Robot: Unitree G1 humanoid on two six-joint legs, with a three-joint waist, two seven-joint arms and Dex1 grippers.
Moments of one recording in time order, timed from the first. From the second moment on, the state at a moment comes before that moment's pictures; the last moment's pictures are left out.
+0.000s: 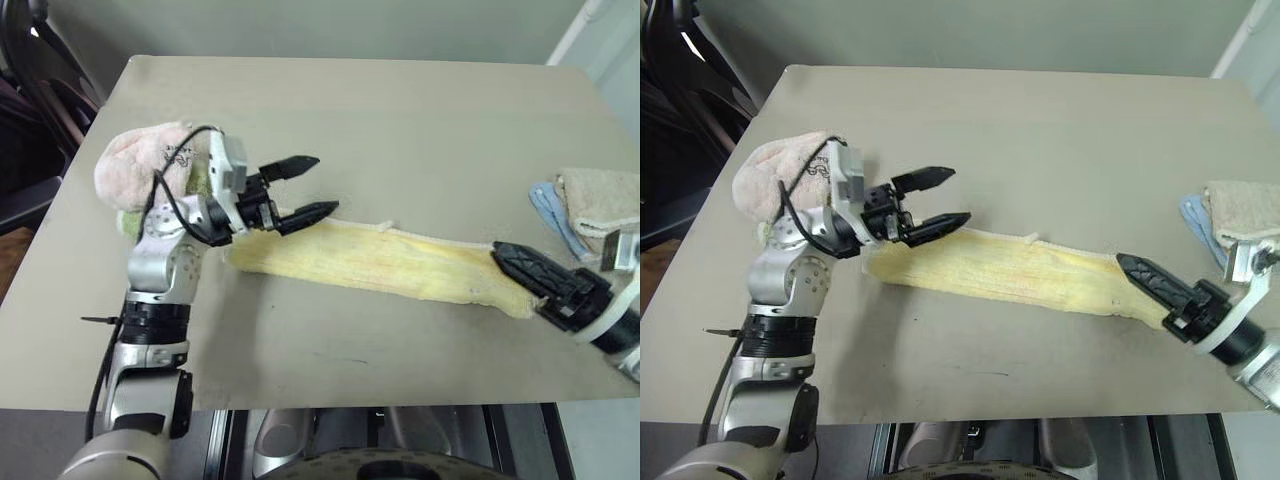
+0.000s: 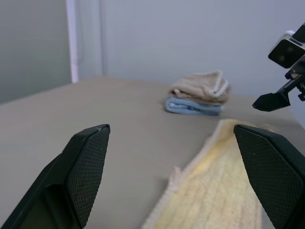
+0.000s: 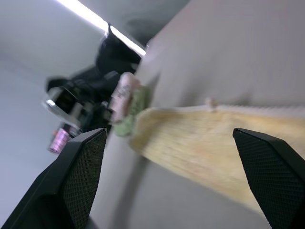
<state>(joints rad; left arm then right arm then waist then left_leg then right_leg) -0.52 0.45 0.04 0.08 -0.53 0.28 -1.14 0.32 -0.69 -0.54 -0.51 1.93 0.90 0.12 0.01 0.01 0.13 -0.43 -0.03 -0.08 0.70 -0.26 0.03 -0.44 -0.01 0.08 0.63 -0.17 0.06</state>
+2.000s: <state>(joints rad) -0.45 0.34 -0.10 0.18 -0.39 0.06 -1.15 0.41 -0.40 -0.58 -0.40 1.96 0.71 -0.34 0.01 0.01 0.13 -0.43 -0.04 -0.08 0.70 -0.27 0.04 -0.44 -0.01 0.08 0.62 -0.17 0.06</state>
